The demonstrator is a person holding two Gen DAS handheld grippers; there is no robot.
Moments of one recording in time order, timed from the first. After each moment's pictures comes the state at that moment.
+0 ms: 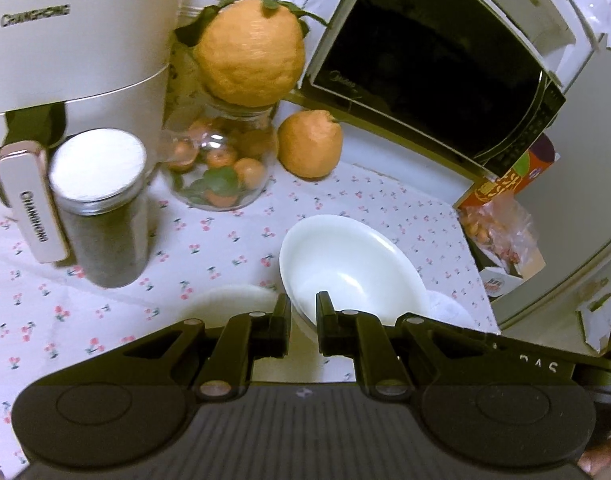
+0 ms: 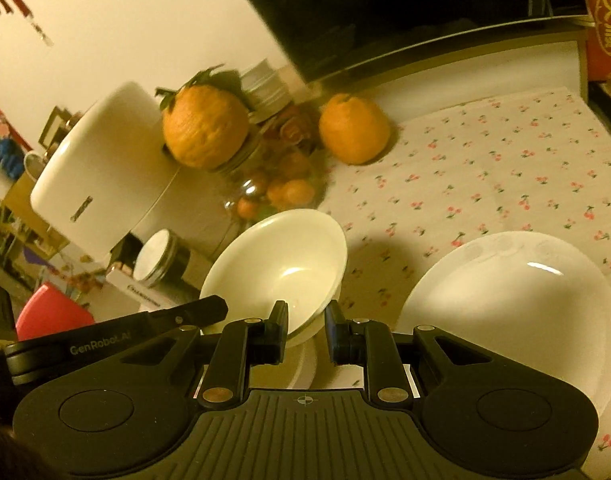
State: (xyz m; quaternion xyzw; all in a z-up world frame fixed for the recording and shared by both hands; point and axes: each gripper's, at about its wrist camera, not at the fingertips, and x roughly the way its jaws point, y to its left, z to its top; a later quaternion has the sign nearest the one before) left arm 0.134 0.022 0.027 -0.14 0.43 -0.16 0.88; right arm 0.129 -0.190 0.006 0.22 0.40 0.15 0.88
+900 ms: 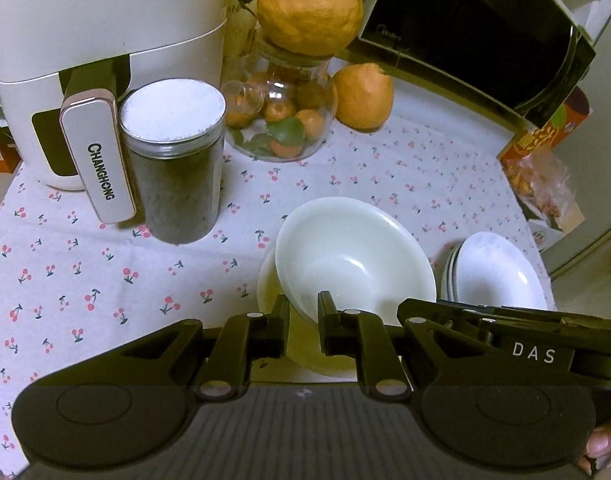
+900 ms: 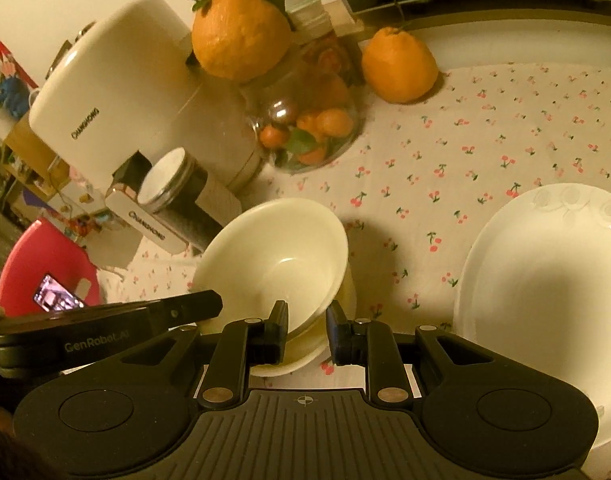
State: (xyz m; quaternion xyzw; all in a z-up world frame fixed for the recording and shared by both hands) left arm 0.122 0.050 0.009 -0.08 0.48 -0.13 0.86; right arm 0.133 -0.139 -0.021 0.17 0.45 0.18 0.86
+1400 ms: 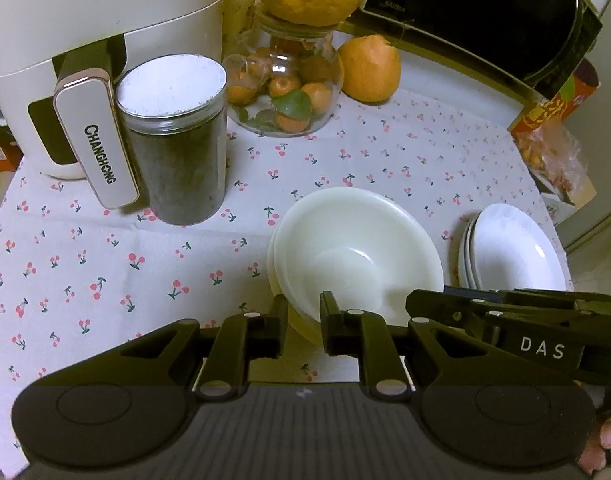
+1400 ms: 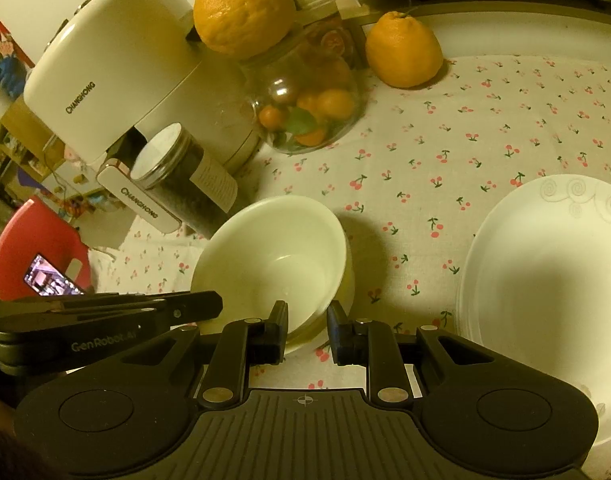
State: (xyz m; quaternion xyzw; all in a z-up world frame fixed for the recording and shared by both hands) left arm 0.123 0.047 0.000 -0.05 0.51 -0.12 0.85; right arm 0.133 -0.133 -0.026 0.15 0.46 0.18 0.85
